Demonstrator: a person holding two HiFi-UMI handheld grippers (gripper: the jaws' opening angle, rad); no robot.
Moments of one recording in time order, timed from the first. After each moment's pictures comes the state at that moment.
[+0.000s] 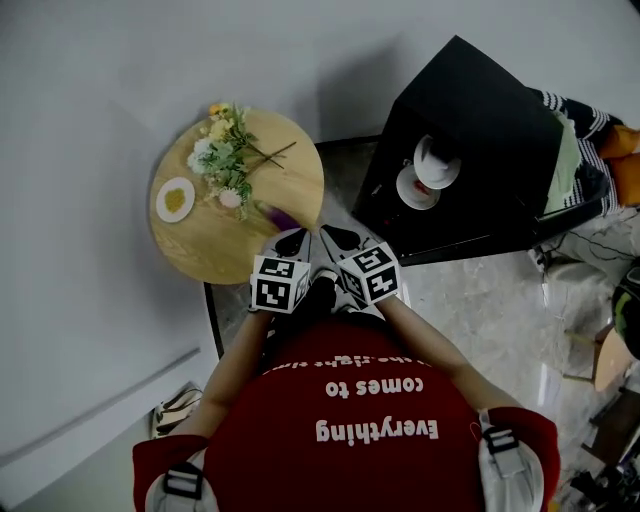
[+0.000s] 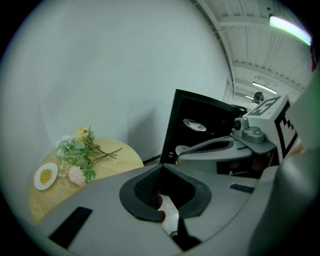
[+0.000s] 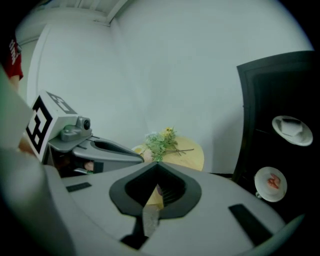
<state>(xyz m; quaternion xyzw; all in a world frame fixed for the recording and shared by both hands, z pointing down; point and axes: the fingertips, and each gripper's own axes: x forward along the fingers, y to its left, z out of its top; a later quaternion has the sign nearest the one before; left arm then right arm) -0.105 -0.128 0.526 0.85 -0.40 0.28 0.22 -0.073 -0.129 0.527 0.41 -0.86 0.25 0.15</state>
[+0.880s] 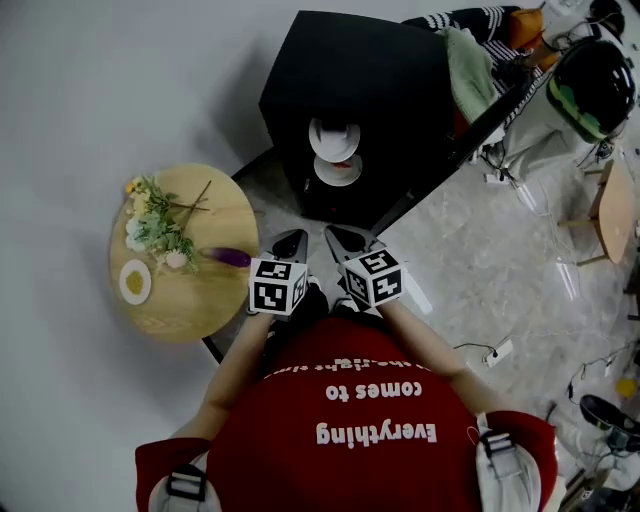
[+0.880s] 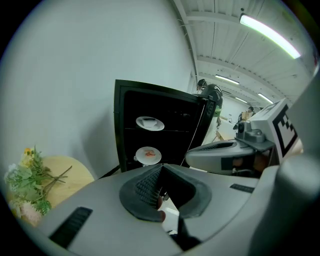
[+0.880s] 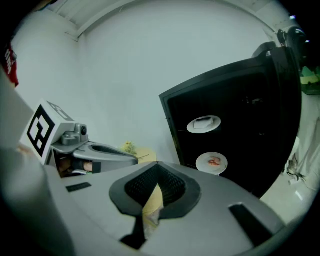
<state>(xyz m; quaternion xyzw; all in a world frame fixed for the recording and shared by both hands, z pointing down) 0.042 -0.094 0.520 0.91 -0.21 0.31 0.17 0.087 -0.071 0.519 0.62 -0.73 0.29 0.07</state>
